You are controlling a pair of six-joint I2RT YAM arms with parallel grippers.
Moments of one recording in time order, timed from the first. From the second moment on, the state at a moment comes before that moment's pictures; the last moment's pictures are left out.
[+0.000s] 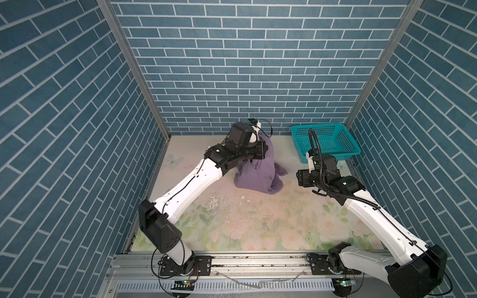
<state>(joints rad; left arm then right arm) -0.67 1.54 1.67 -0.56 0.14 -0.52 0.49 1.13 1.03 -0.67 0.15 0.25</state>
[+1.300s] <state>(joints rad) -0.61 1.12 0.93 -0.69 0.09 -0.57 0.49 1.83 1.33 -0.40 -0.32 0.48</state>
